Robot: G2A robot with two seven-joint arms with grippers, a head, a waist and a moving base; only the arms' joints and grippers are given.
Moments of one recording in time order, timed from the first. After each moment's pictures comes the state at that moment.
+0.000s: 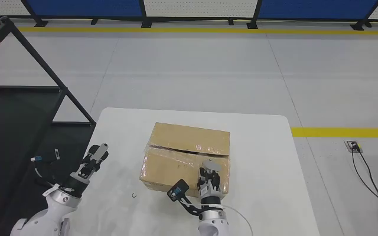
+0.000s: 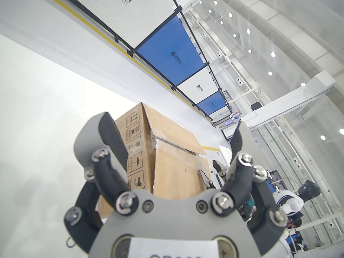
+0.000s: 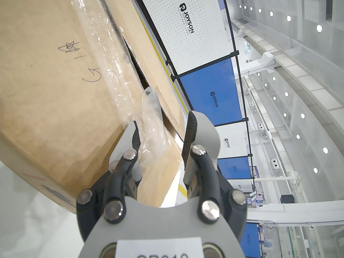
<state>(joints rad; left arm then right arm) 1.43 -1.10 -1.77 -1.84 0.04 -0.32 -0.39 -1.17 -1.42 0.72 -1.82 -2.61 0.14 0.86</state>
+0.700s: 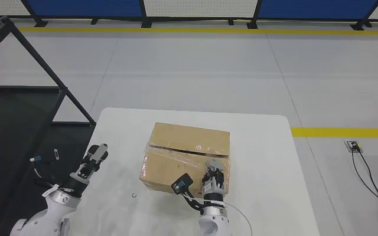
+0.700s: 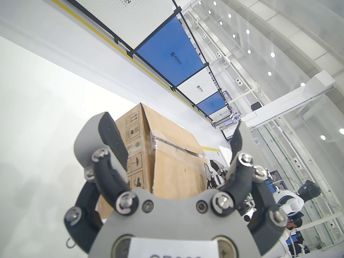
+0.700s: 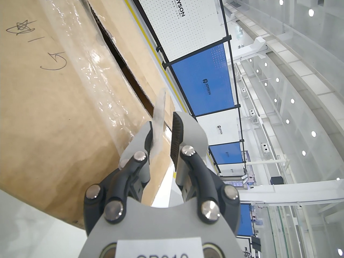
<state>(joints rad) 1.43 -1.10 -1.77 -1.85 0.05 -0.32 -0.38 -1.19 -1.48 0.77 -1.79 -2.68 0.17 0.90</state>
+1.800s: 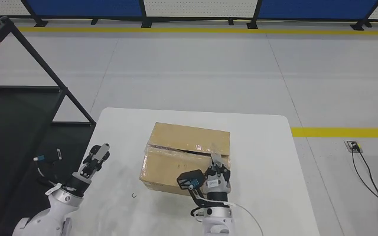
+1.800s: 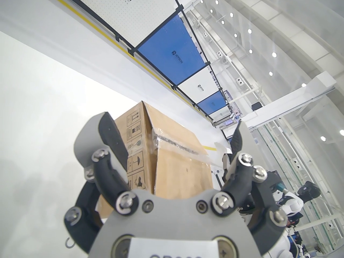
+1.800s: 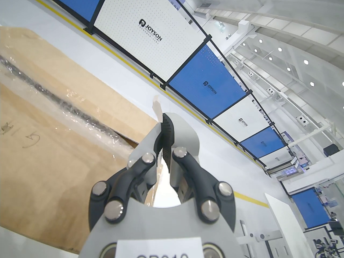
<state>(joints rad) 1.42 -1.10 -1.76 -1.83 0.05 -0.32 -0.38 -1.28 -1.54 0.87 -1.83 -2.52 0.47 0.56</state>
